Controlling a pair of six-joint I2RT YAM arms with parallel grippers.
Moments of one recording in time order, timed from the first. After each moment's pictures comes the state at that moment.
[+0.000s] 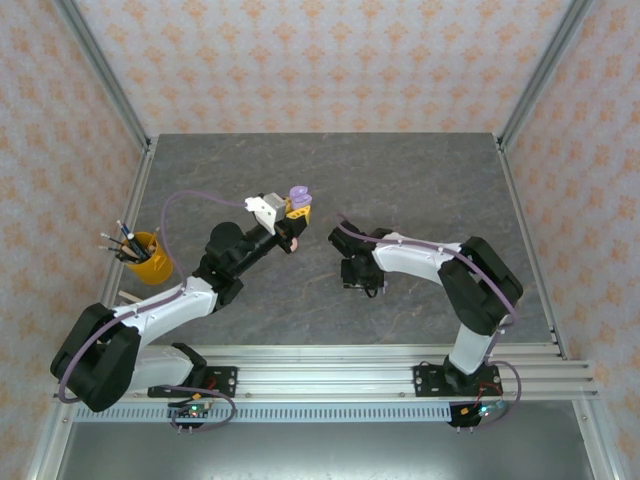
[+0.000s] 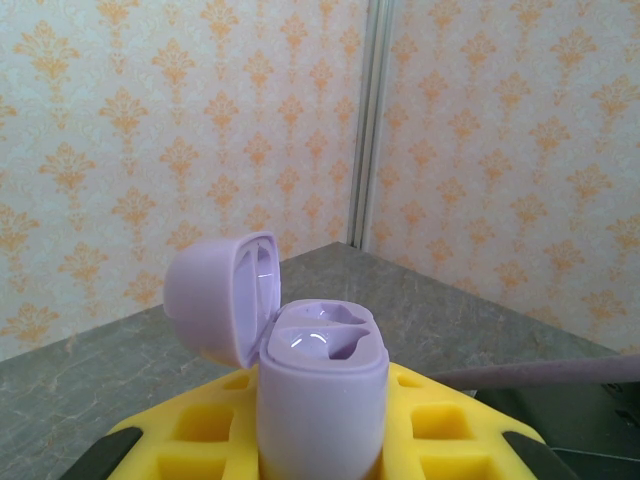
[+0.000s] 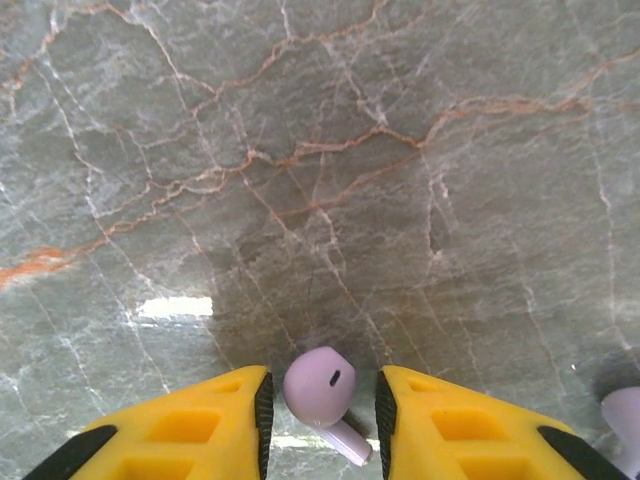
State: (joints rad) left arm -0.52 1.23 0.54 0.78 0.21 -0.08; right arm 0.76 1.75 1.05 -0.71 0.04 0.78
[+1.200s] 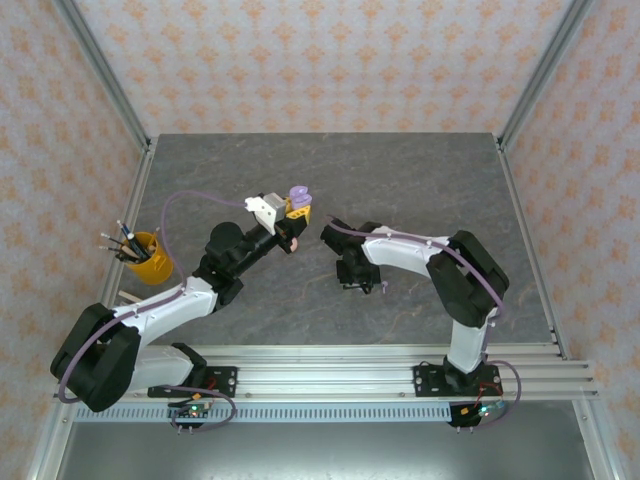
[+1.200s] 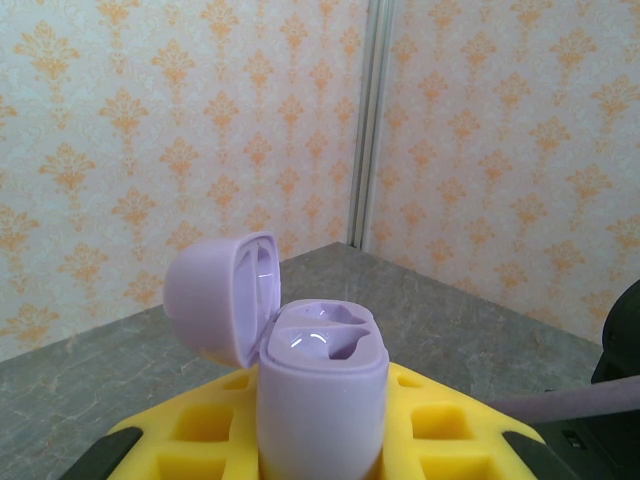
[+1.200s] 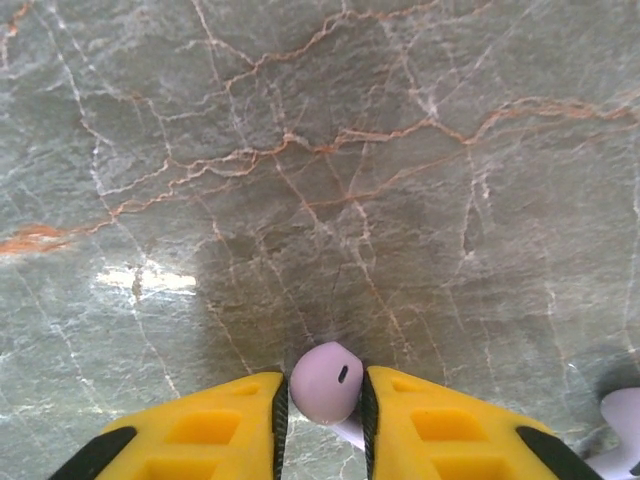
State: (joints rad) left arm -0.52 1.23 0.54 0.78 0.21 -0.08; right arm 0.76 1.84 1.16 -0.83 0.05 0.70
